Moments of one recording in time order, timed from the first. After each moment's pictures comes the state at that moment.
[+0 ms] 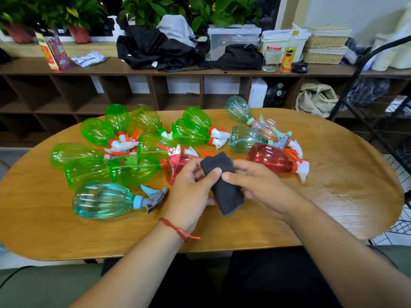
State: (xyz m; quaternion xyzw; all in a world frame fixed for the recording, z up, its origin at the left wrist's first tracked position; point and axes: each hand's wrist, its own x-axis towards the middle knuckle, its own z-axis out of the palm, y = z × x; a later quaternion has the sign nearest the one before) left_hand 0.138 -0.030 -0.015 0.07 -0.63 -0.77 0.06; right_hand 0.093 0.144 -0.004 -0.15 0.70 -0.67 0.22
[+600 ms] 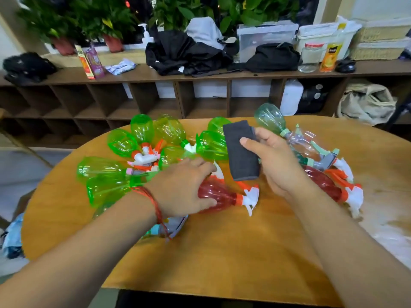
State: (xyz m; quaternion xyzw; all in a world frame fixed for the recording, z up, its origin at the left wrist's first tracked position) left_hand 0.063 -0.138 0.023 -0.17 -0.98 -0.03 0.01; right_hand -0.015 0.085 0.015 -0.12 0.63 -0.76 0.09
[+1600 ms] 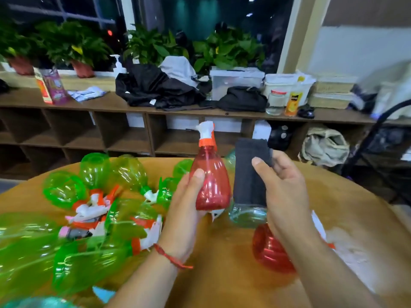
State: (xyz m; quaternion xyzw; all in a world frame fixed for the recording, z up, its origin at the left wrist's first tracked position) left_hand -0.030 -0.036 0.005 0.03 -0.56 -0.82 0.11; right_hand -0.057 0.128 0.050 -0.07 0.64 -0.76 -0.13
